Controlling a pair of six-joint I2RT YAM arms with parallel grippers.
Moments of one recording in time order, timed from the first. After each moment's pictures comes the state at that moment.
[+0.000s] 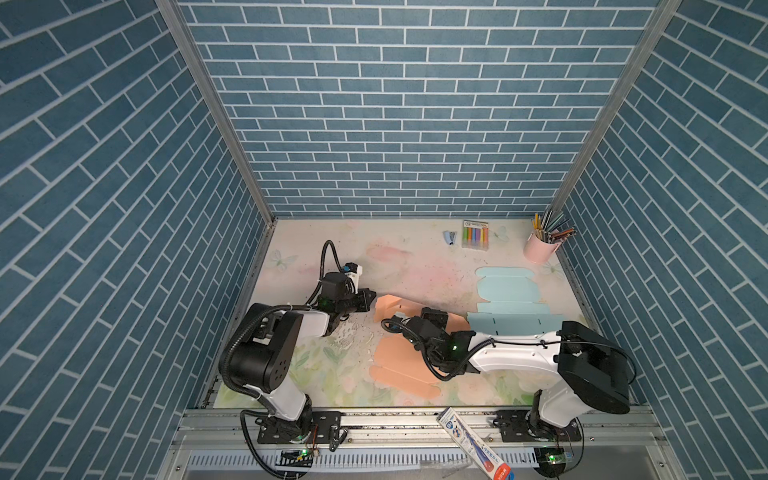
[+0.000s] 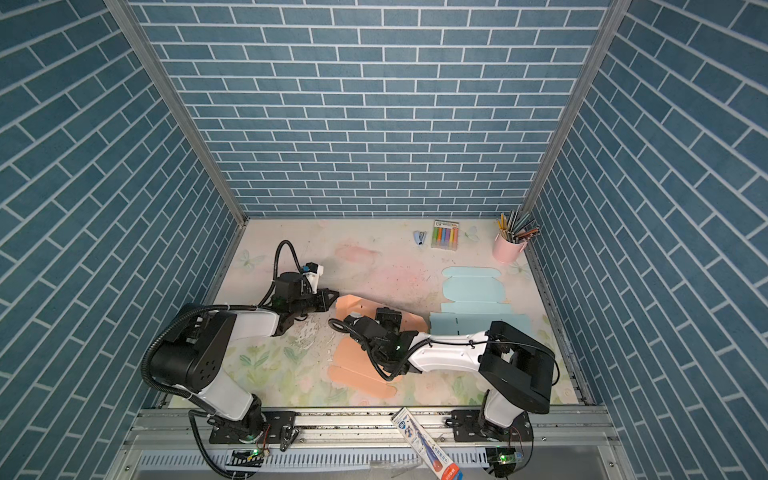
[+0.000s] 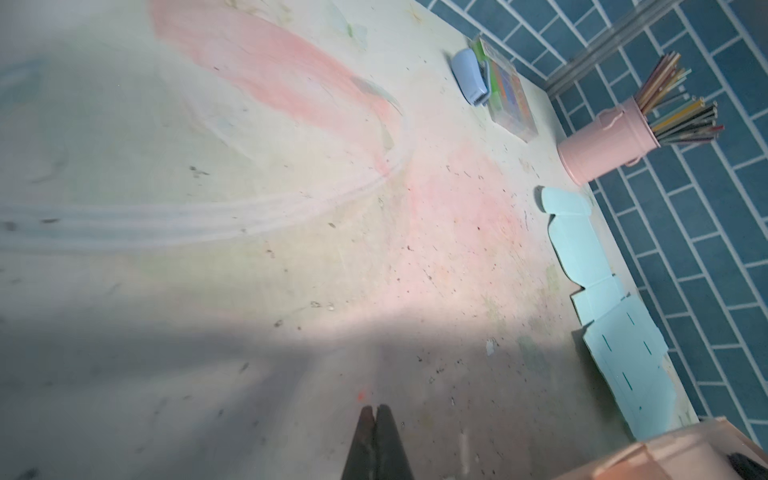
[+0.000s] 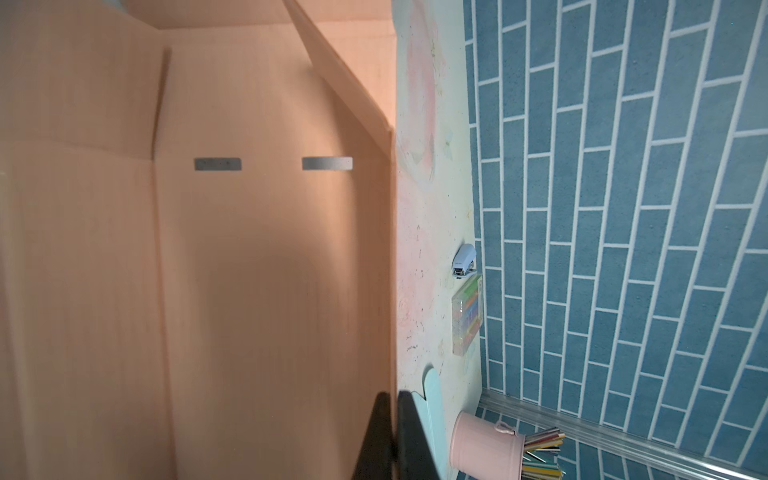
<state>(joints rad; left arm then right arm) -0.30 1.65 0.58 0.46 0.47 -0.41 1.21 1.60 0.81 -0.02 0.85 -0.69</state>
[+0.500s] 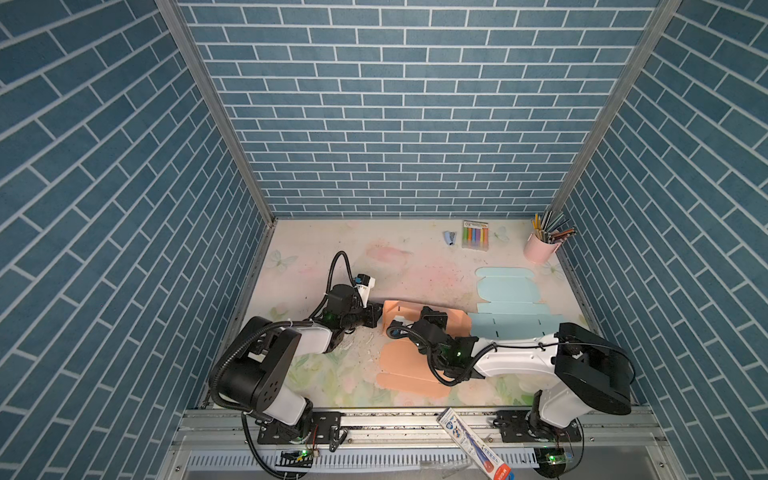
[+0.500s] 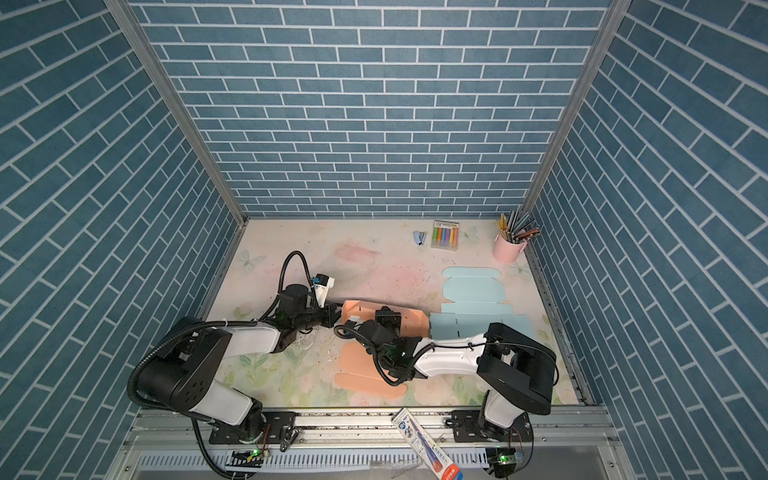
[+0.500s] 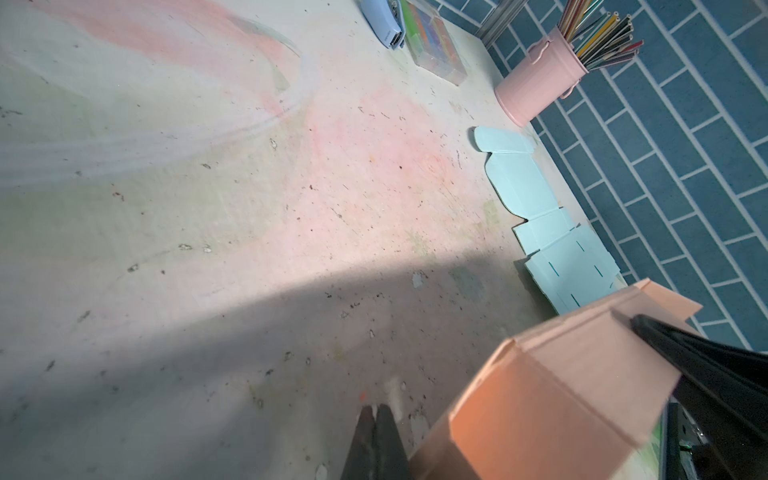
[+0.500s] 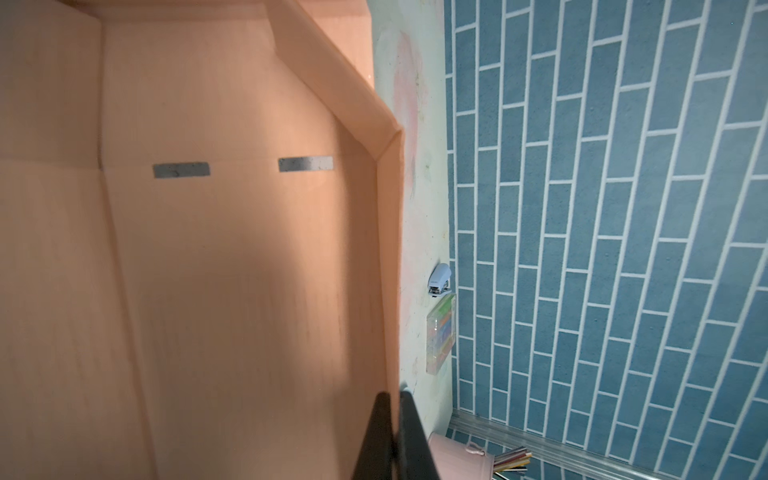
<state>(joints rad) -0.41 1.52 0.44 0.52 0.48 -0.39 1.22 1.58 0.71 0.23 0.87 -0.90</state>
